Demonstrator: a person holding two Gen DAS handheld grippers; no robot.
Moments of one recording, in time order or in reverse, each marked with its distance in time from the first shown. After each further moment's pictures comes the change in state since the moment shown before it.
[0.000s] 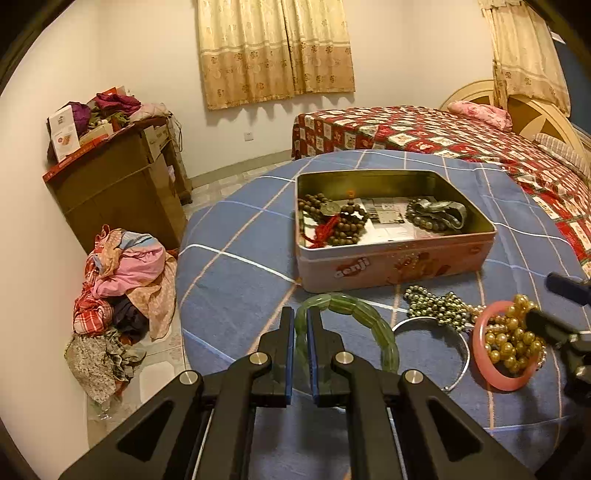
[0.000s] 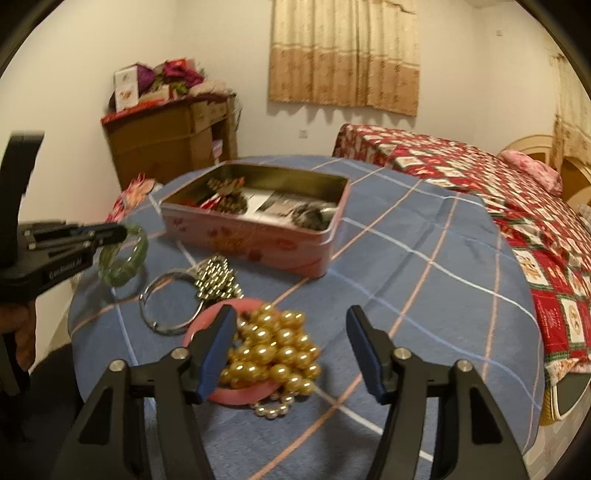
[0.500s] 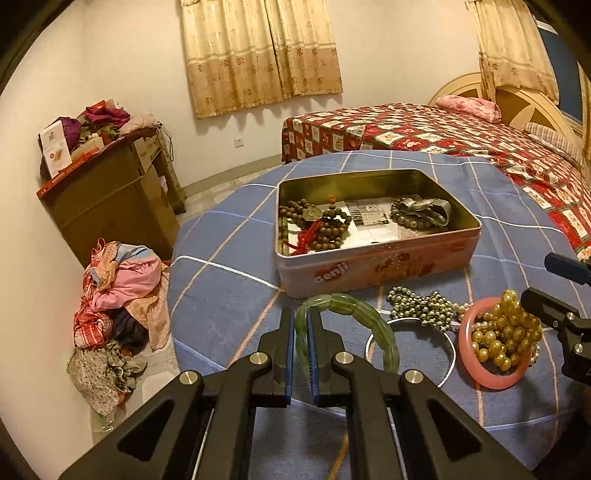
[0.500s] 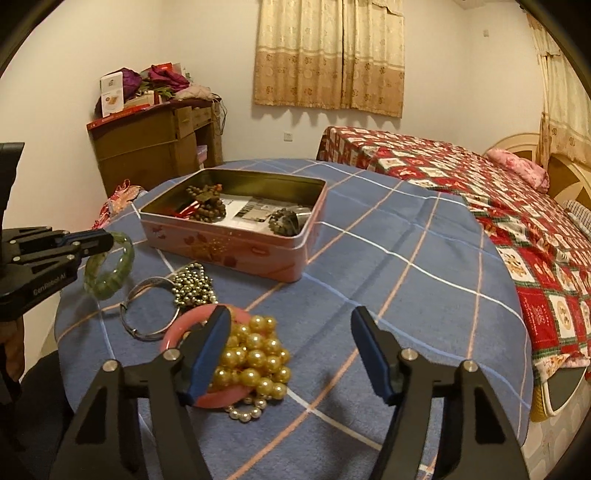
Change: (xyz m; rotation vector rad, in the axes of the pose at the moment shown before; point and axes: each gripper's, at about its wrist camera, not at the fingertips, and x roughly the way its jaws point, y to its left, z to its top) left arm -0.003 -0.012 0.005 0.044 -0.013 -0.007; right arm -0.006 -0.016 0.001 0.039 -0.025 -0.052
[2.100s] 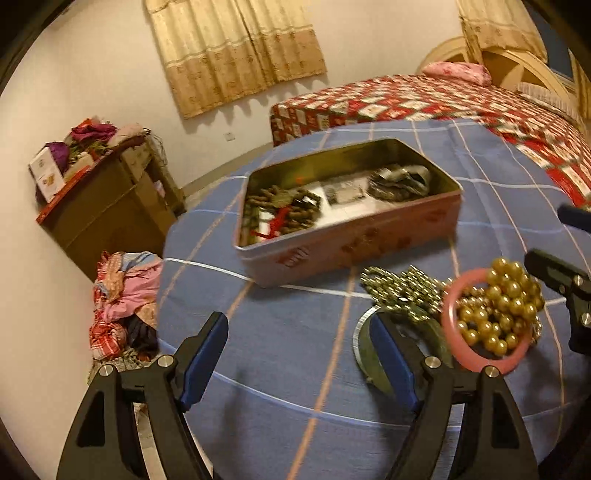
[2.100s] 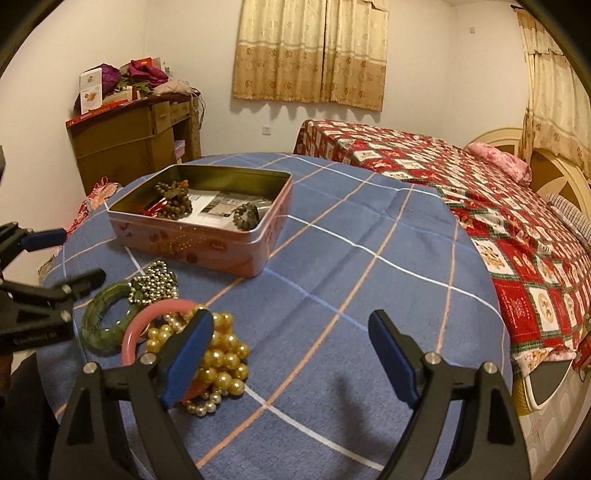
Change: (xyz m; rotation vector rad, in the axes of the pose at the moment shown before) left arm 0.010 -0.043 0.000 0.129 0.074 0.034; right arm 0.003 -0.021 -0.001 0.013 0.023 -0.087
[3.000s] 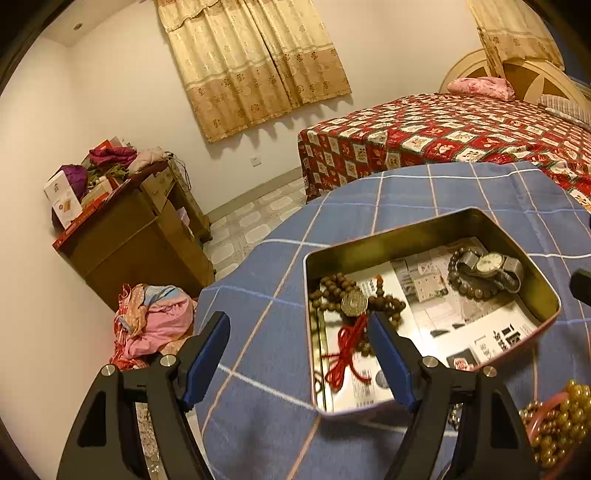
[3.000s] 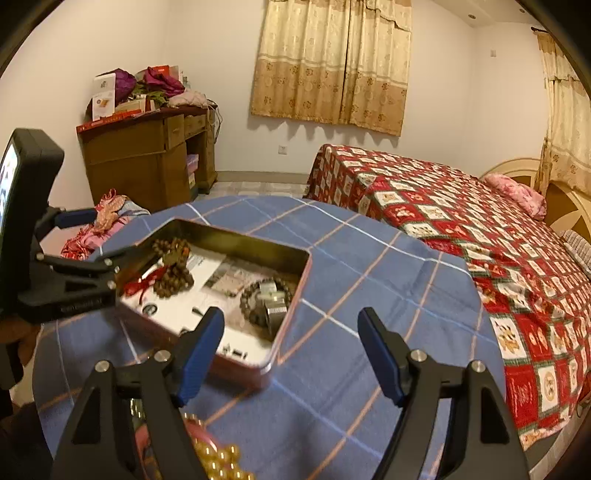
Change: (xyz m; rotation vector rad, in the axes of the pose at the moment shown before) left arm 0.051 0.050 0.084 -0.009 -0.091 0.119; right arm 0.028 0.010 0.075 -0.066 -0.055 0.032
